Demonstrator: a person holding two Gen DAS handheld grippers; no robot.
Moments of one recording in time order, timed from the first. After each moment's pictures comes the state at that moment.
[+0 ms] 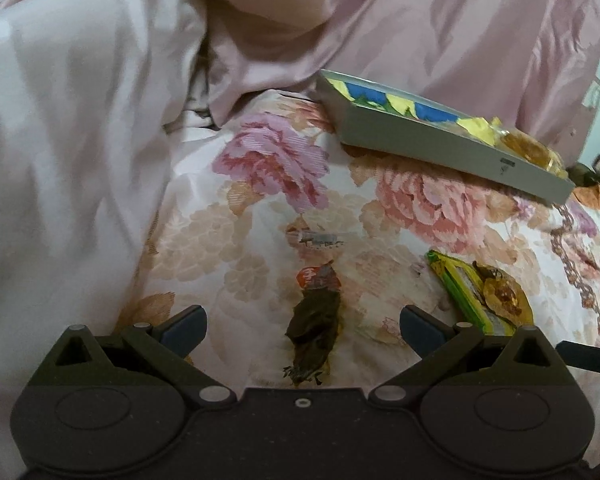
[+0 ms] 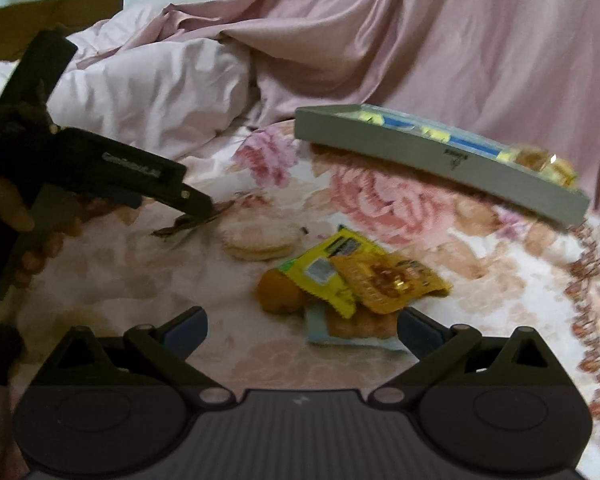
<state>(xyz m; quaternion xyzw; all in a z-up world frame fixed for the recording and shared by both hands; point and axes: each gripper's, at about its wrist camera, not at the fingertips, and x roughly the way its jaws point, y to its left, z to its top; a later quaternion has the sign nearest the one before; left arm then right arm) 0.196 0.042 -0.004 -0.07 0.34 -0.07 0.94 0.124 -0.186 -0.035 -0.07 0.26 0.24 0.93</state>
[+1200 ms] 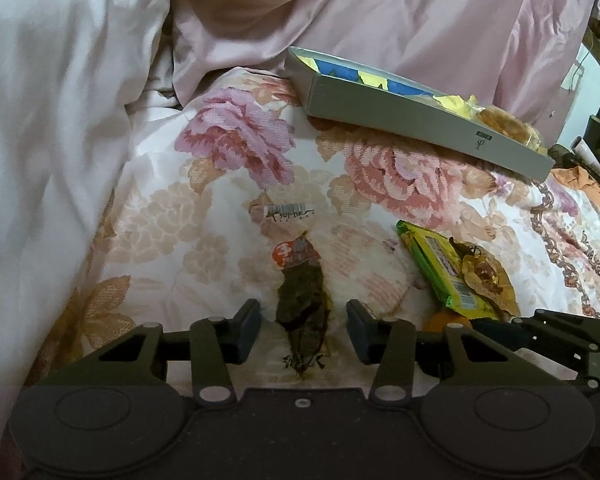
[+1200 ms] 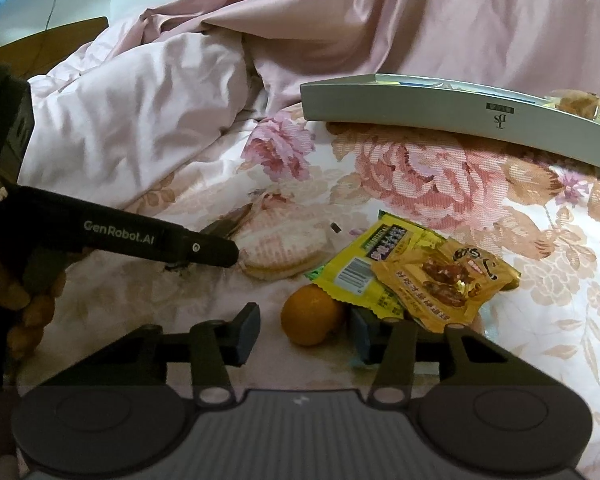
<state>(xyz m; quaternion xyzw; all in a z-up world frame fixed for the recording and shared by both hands) 0.200 0.030 -0.014 -0.07 0.36 -0.10 0.92 0.168 -0.169 -0.050 -0.01 0.29 0.26 0.92</state>
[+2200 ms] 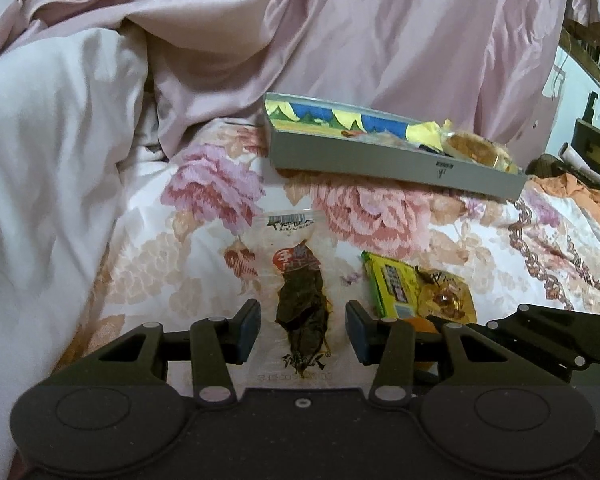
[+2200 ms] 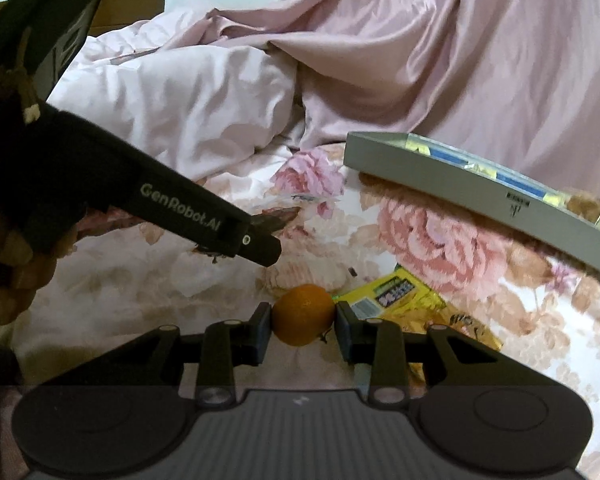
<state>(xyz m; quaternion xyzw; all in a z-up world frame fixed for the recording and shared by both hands) 0.178 0.007 0.018 -0.05 0.31 -0.10 0.94 0.137 -0.150 -0.035 -0.12 0.20 0.26 0.94</state>
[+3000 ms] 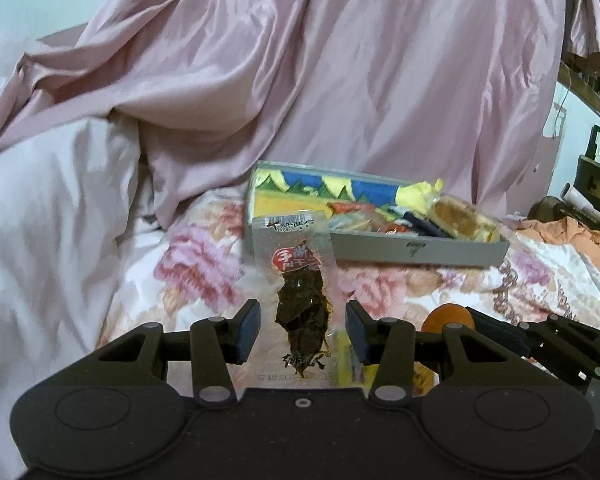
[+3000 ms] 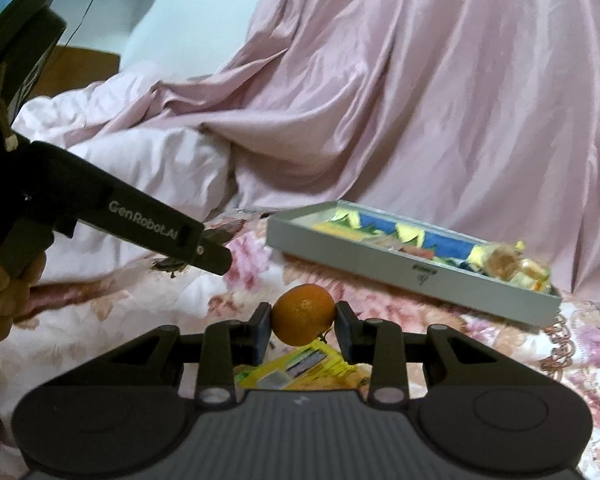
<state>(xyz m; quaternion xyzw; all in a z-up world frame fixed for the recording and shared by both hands) 0.175 -0.031 0.079 -0.05 0.25 -0.07 0.96 0.136 -0.194 0.010 -0.07 0.12 0.20 0.97</state>
